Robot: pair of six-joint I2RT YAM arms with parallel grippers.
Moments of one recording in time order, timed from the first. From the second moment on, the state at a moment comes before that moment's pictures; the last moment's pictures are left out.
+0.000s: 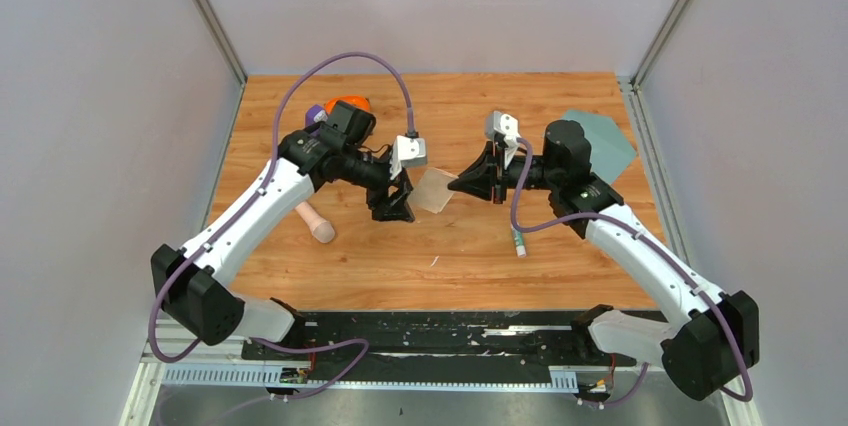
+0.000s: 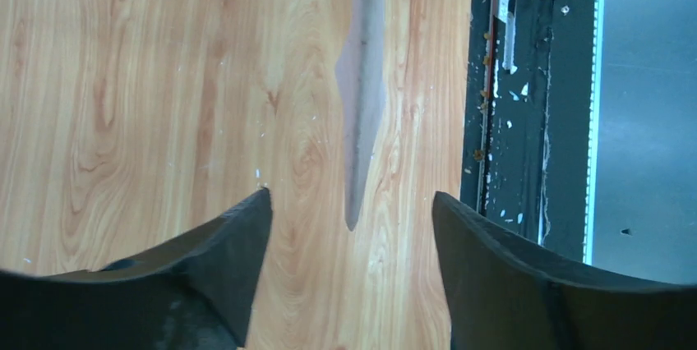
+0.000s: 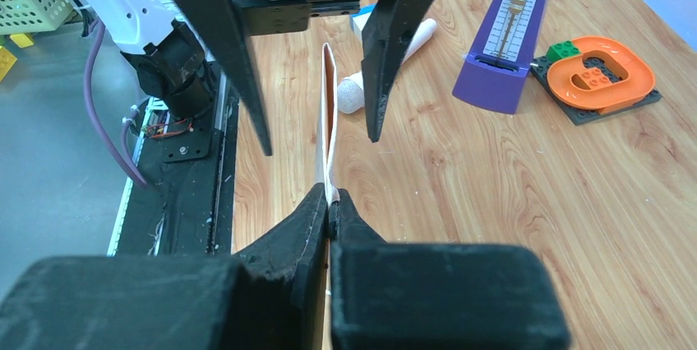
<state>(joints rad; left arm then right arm) -0.55 1.38 1.35 -0.91 0.78 0.62 0.49 1.15 0.94 0.06 -0.97 -0.06</state>
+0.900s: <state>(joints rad) -0.58 1.41 1.48 -0.84 0.81 0.46 0.49 1.19 0.92 0.12 -1.01 -0.03</state>
